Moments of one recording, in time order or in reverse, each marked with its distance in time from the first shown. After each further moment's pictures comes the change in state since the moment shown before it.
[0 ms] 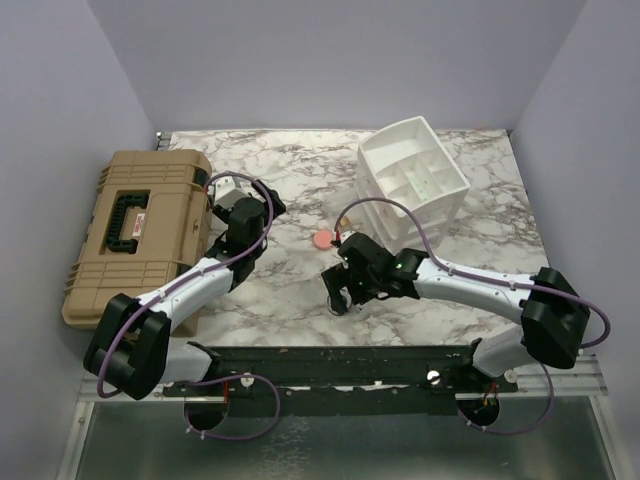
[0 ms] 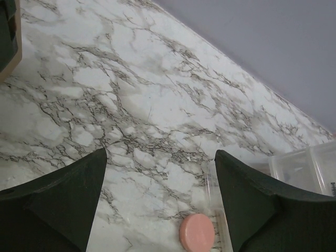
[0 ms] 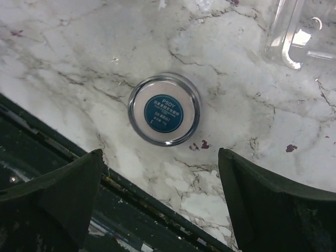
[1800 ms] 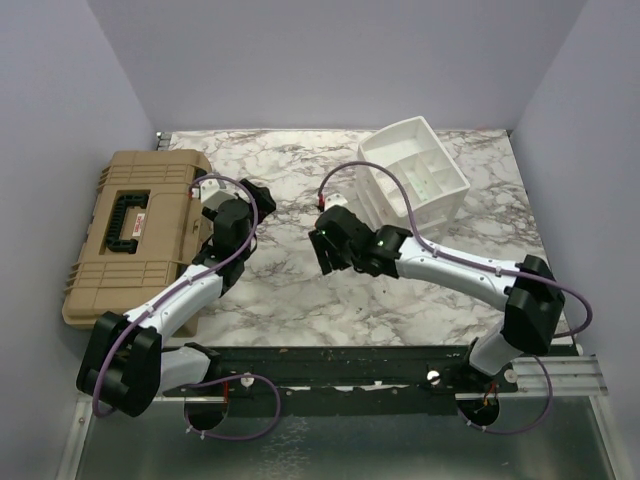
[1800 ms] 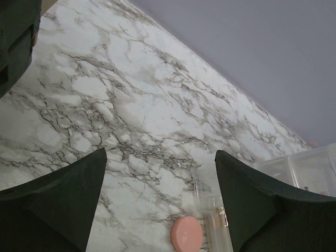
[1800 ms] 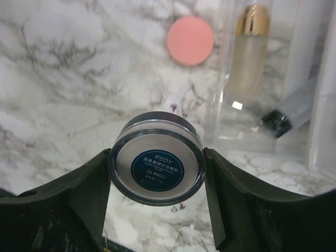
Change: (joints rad) left arm 0.071 -0.092 -0.045 0.007 0.065 -0.038; right arm 0.024 0.145 0.265 -0.032 0.307 -0.030
